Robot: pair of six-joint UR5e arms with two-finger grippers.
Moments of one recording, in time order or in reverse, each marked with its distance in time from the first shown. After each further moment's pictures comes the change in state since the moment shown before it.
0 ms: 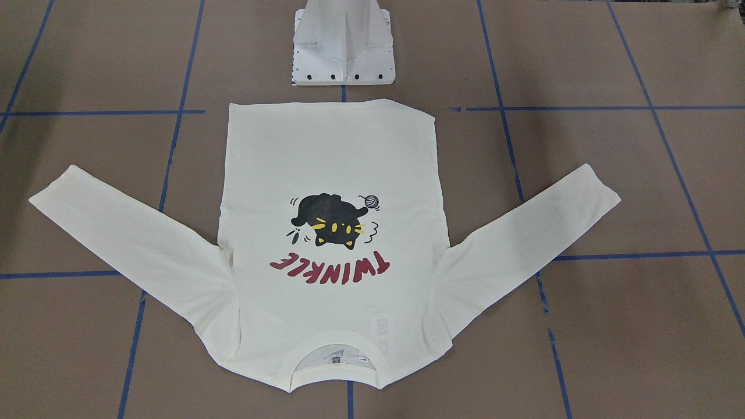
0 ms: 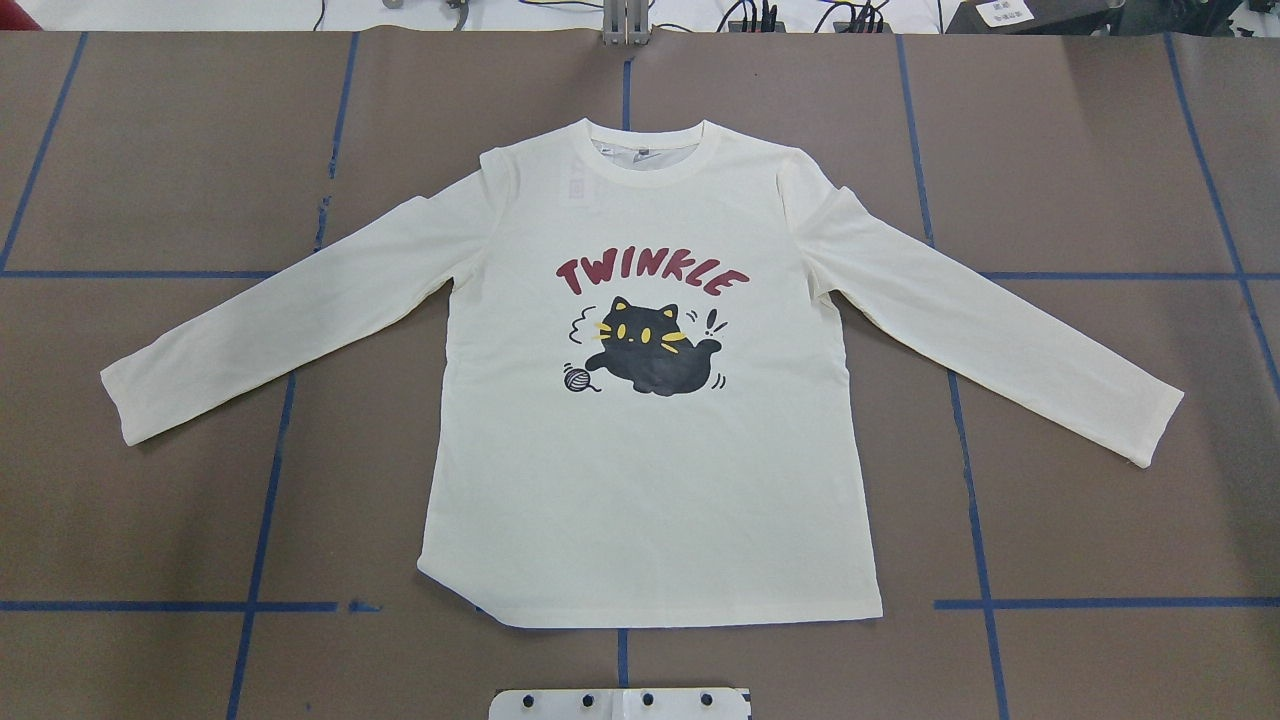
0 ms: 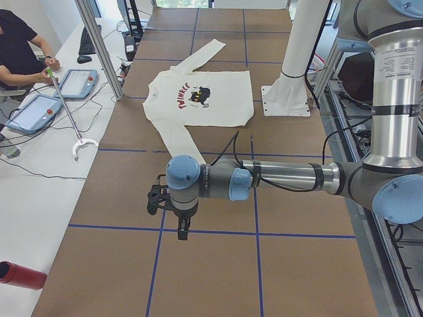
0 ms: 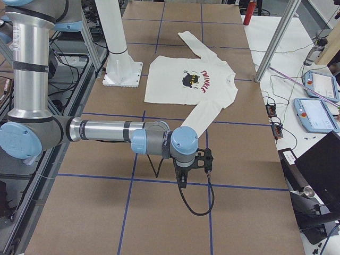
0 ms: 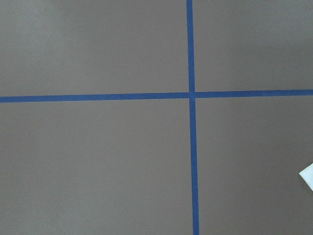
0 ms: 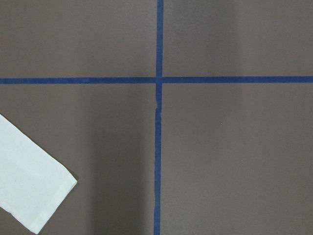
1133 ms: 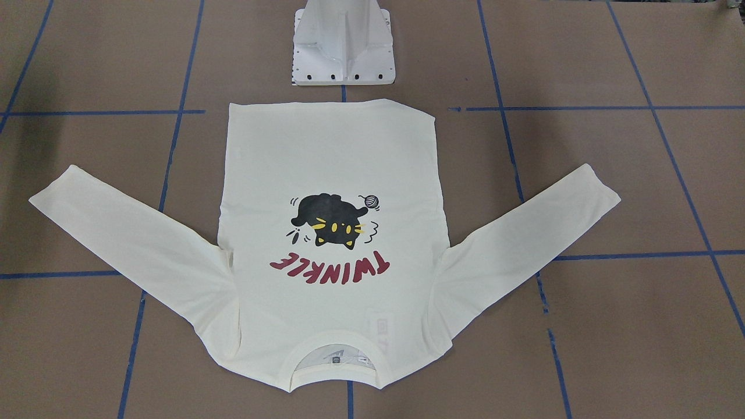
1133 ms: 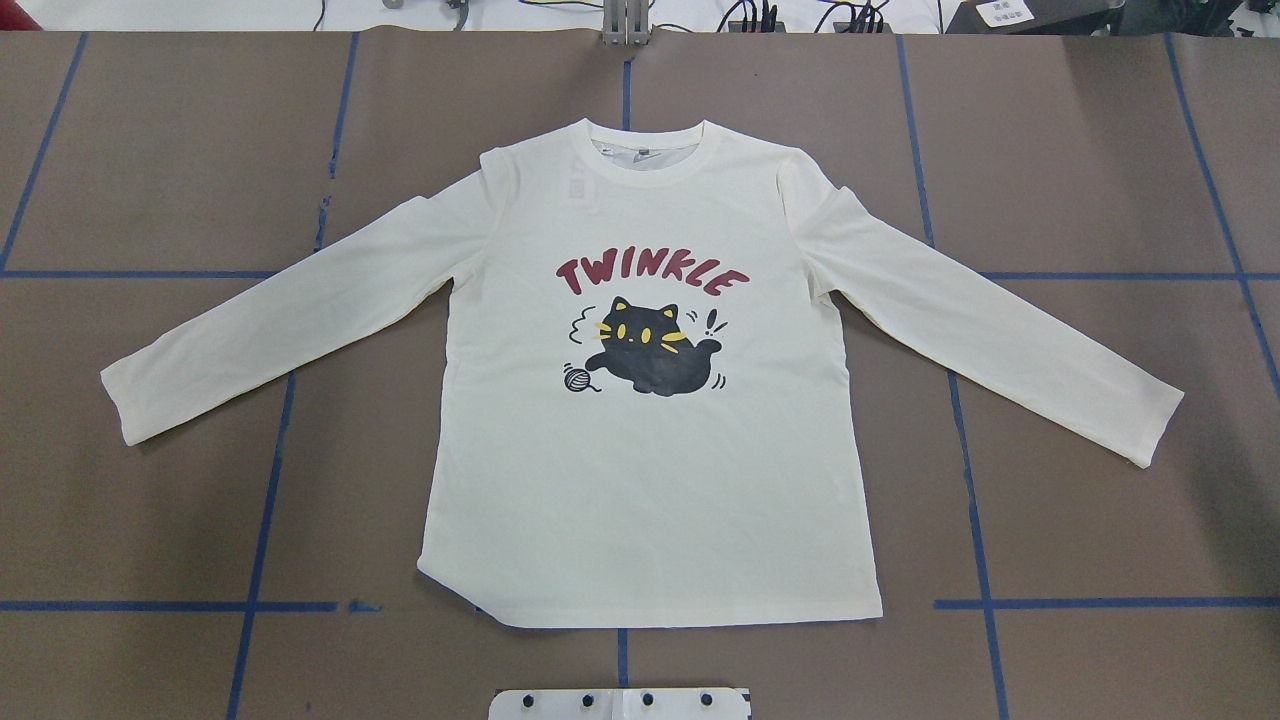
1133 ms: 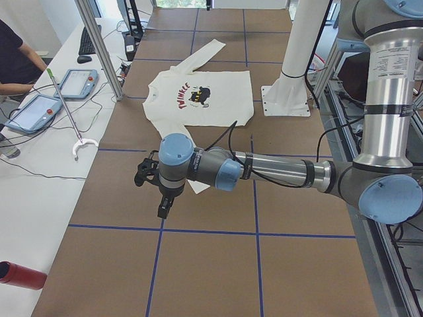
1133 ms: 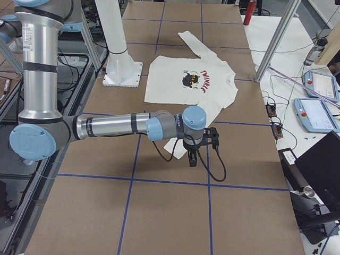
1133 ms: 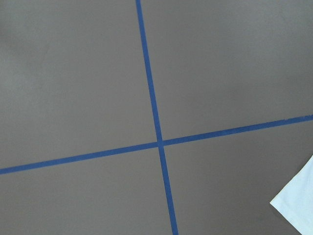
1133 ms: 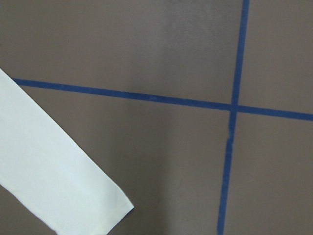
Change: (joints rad) left arm 0.042 -0.055 -0.012 -0.183 -0.003 -0.006; right arm -0.227 0.002 0.062 0.251 -0.013 0.267
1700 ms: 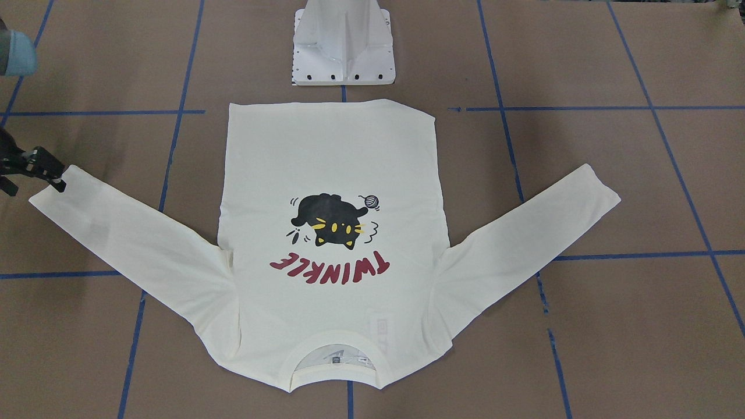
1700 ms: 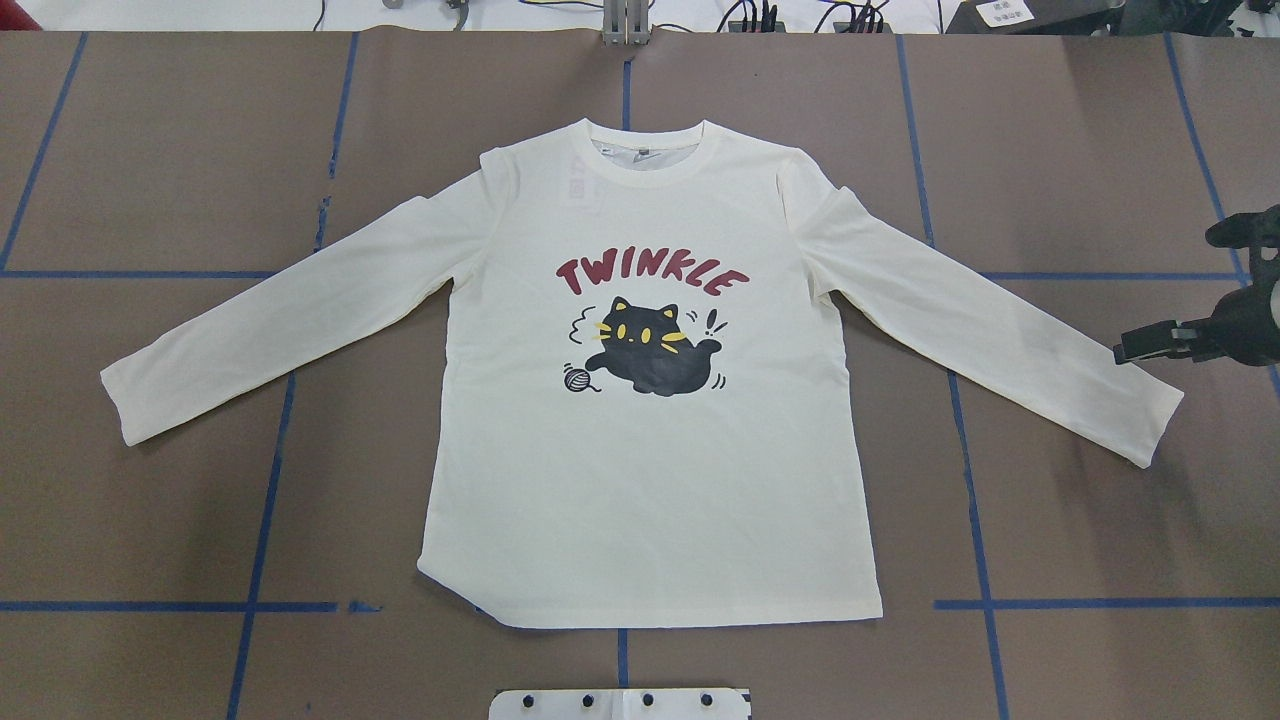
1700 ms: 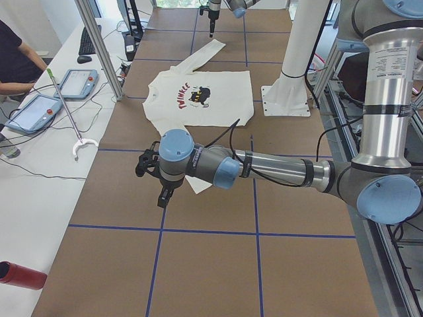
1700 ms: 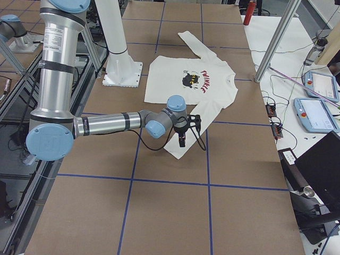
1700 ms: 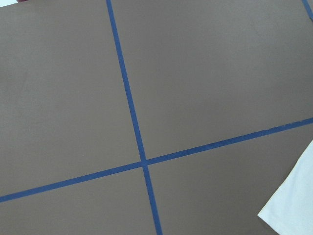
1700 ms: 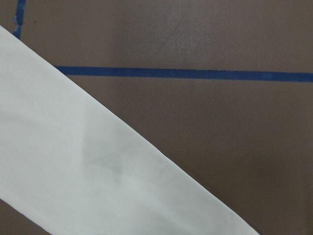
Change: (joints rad) left arm 0.006 -0.003 -0.016 -0.022 -0.096 -0.014; right arm -0.446 -0.052 0.012 0.400 -0.308 0.615
